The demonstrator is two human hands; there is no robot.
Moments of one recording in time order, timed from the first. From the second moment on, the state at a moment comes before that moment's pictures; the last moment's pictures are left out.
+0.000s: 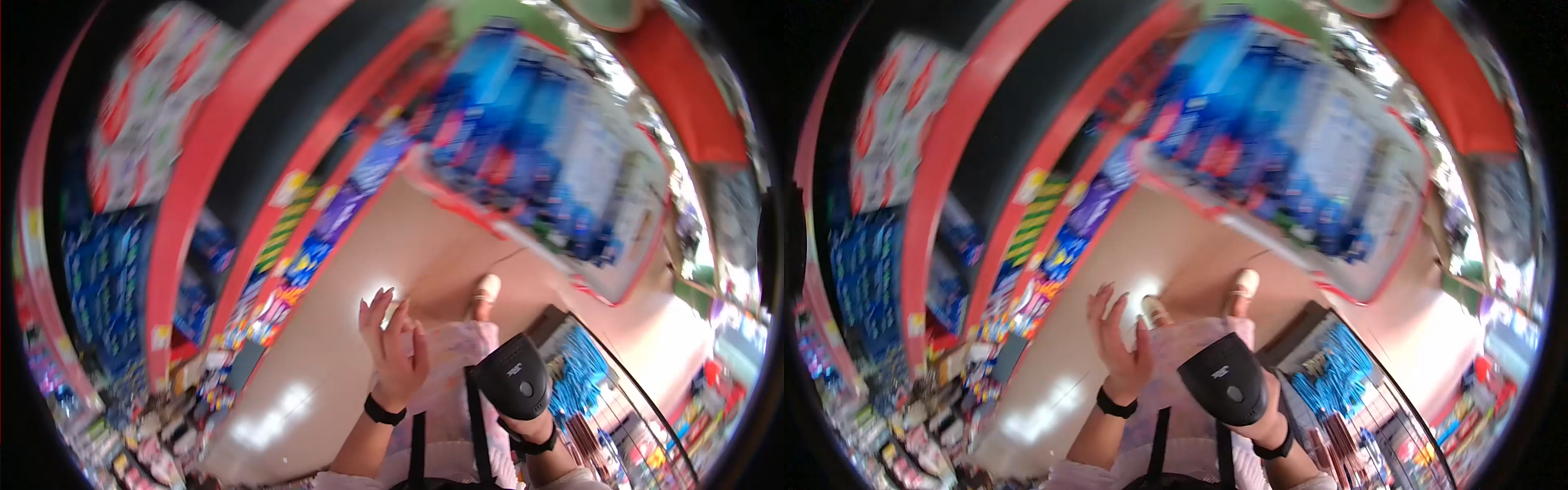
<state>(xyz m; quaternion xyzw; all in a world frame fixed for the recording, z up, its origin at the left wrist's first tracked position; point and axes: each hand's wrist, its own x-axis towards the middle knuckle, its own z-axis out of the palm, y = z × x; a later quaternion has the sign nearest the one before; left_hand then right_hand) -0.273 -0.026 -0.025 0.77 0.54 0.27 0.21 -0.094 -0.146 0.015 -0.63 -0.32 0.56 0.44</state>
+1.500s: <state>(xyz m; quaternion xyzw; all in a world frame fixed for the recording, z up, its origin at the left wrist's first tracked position) -0.053 0.011 -0.001 0.34 0.34 0.08 0.88 0.071 -0.227 0.020 -0.61 -0.07 0.48 0.63</state>
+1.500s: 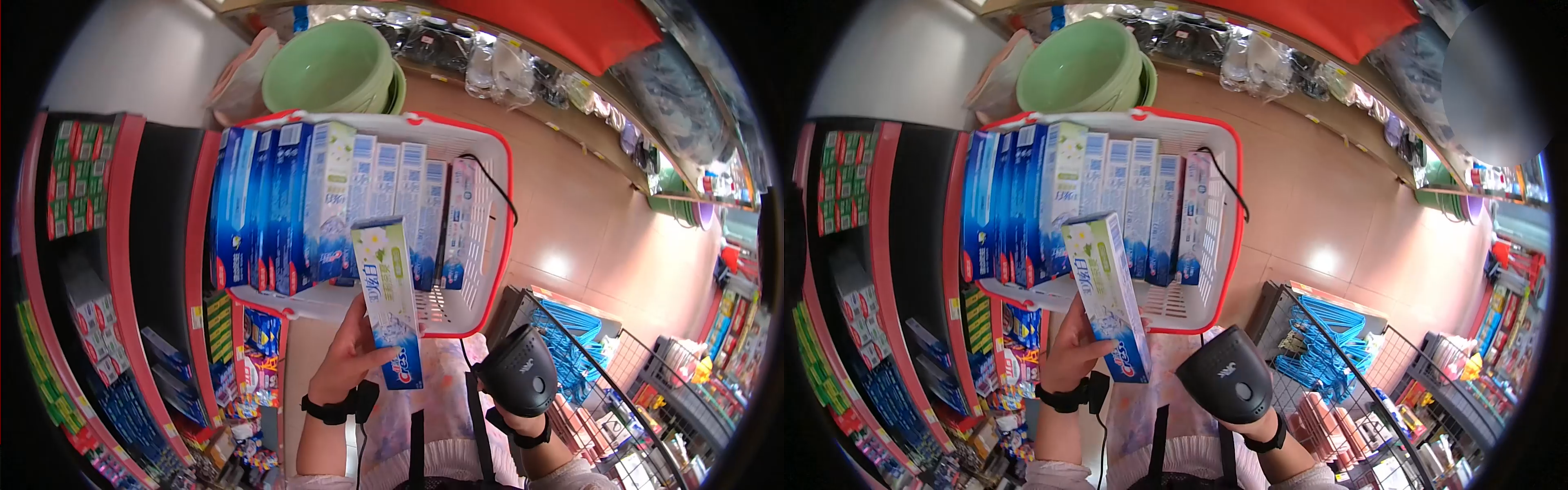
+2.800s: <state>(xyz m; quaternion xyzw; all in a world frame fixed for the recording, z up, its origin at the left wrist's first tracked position) -0.288 -0.030 -0.006 0.00 0.11 0.42 0.90 -0.061 -0.086 0.038 -0.54 -0.36 0.61 0.44</state>
